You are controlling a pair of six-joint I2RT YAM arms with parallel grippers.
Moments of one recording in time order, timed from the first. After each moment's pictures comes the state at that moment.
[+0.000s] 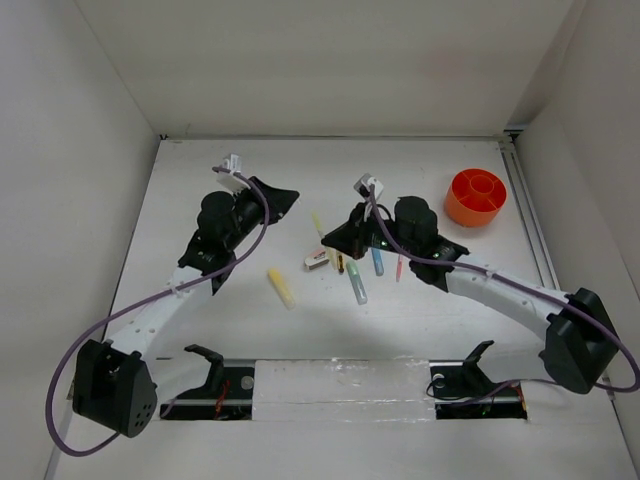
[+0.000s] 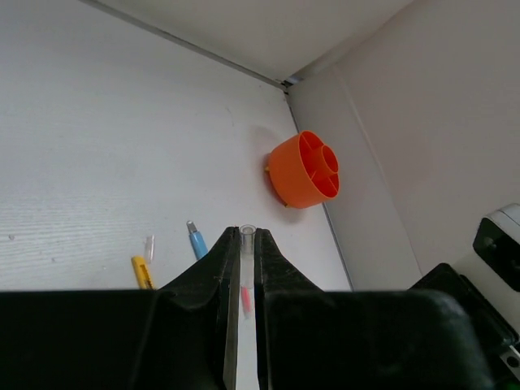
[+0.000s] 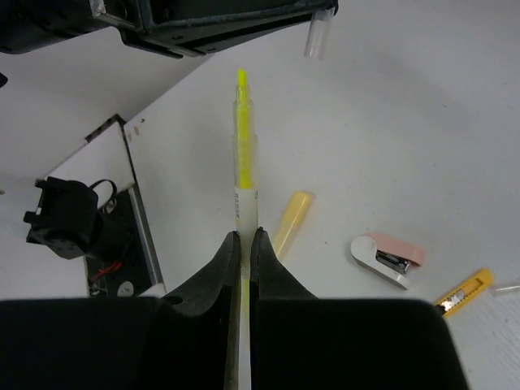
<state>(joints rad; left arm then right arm) -0.38 1.09 0.75 0.26 0.20 -0.84 0.72 1.30 0.87 0.27 -0.45 0.33</state>
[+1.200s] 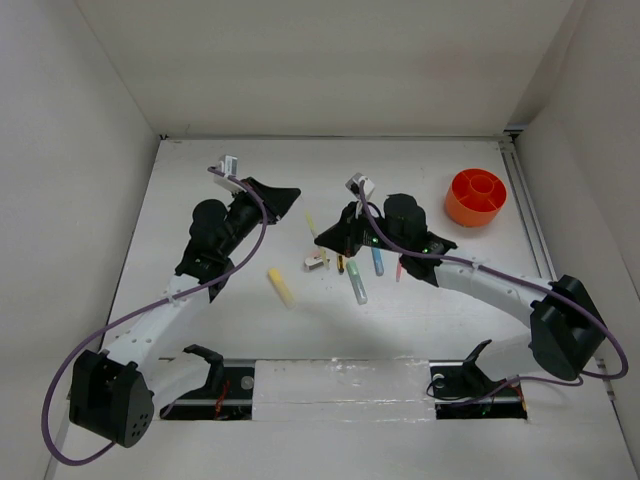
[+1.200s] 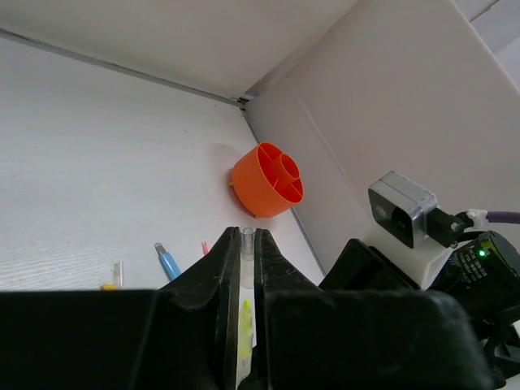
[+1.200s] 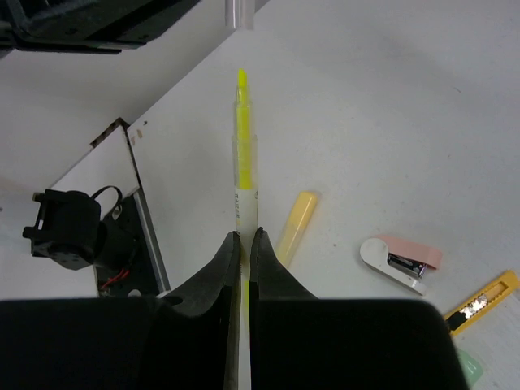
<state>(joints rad) -0.38 1.03 0.70 0.41 0.26 -0.84 0.73 1.39 0.90 0.31 -0.45 0.40</state>
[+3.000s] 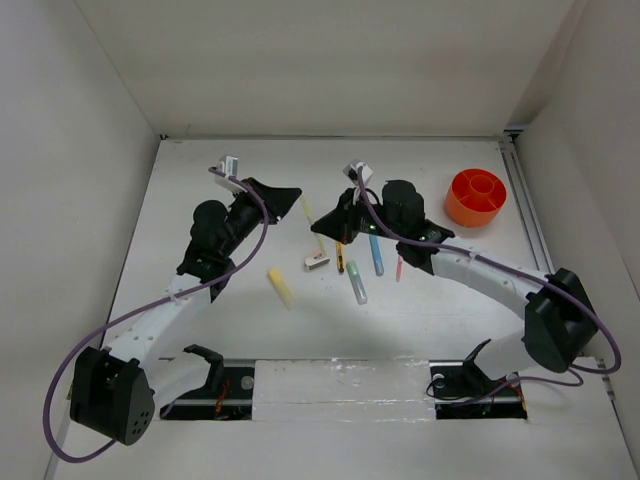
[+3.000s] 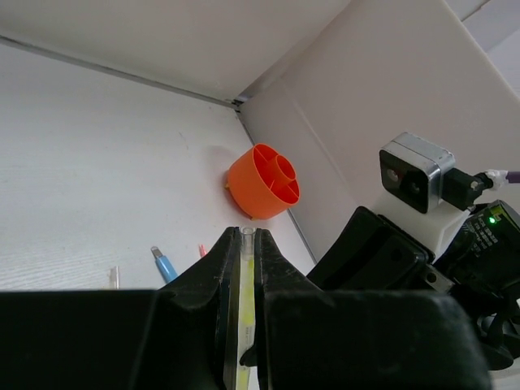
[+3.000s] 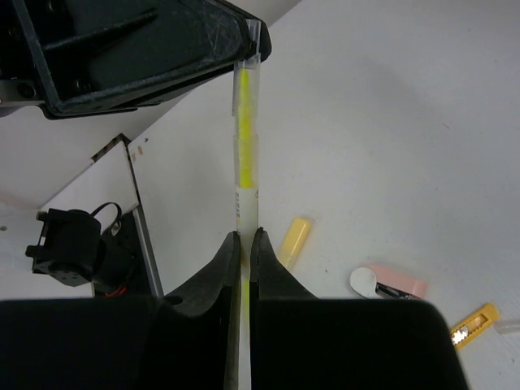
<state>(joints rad) -0.38 1.05 0.68 0.44 0.27 -0.84 0.71 1.44 1.00 0.29 -0.47 0.38</state>
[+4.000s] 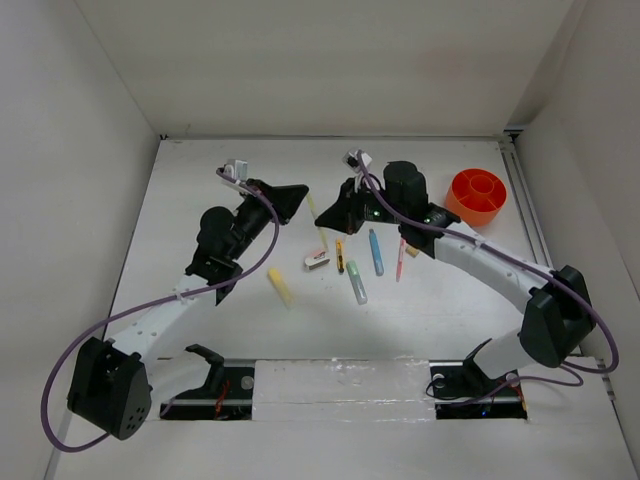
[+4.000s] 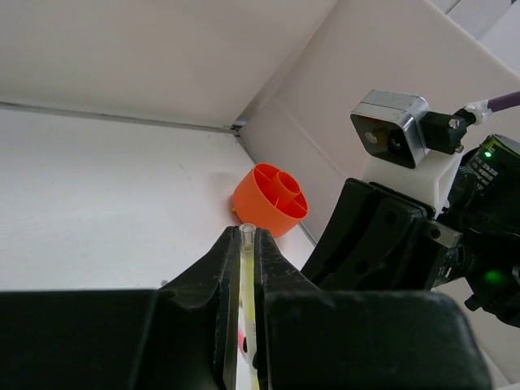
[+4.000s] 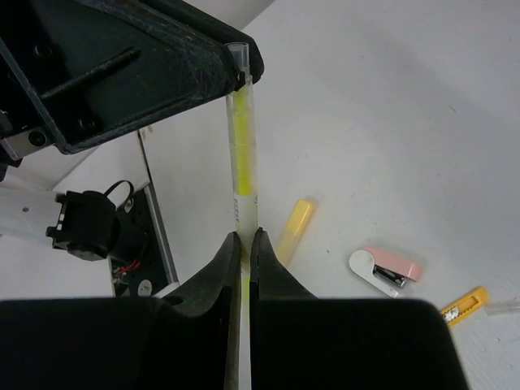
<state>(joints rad) -0.47 1.07 0.65 0.59 0.21 -0.71 0.65 1.47 1.15 0.07 -0.56 0.35</state>
